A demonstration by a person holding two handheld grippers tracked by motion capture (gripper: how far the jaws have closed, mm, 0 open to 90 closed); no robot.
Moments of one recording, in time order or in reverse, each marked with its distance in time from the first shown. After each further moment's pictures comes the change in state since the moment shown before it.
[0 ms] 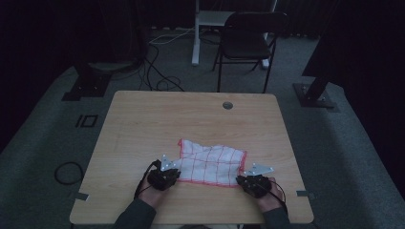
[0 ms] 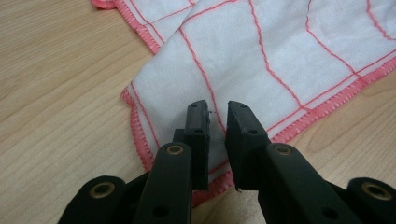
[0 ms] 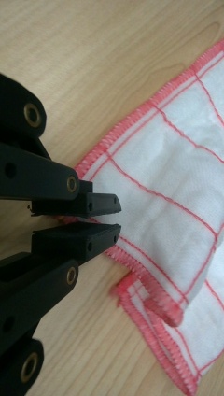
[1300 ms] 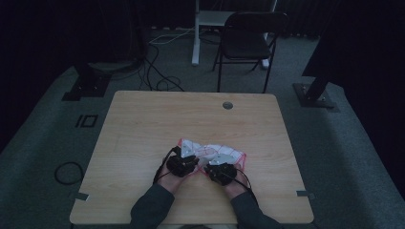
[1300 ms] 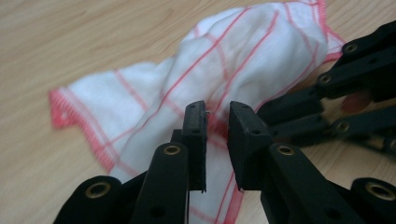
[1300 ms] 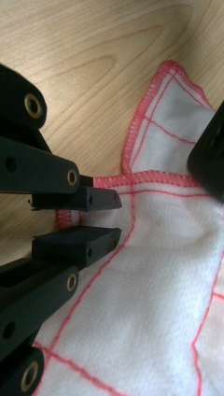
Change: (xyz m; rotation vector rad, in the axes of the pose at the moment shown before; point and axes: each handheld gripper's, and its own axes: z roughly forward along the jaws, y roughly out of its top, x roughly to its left) left arm -0.023 0.061 0.018 -0.054 -0.013 0.043; right arm 0.049 0.069 0.072 -0.058 0.061 -0.102
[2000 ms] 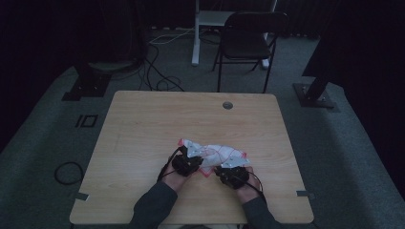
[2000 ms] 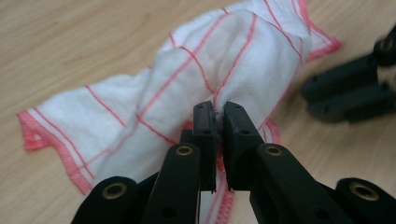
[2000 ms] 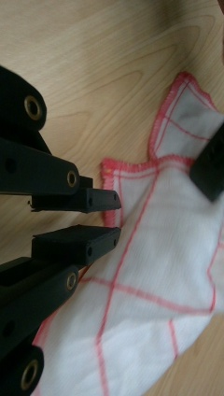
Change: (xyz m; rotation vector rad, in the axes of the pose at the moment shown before) left arm -0.008 0.017 0.012 0.002 -0.033 0.064; right arm -0.008 -0.012 -0.033 -0.025 -0.010 -0.007
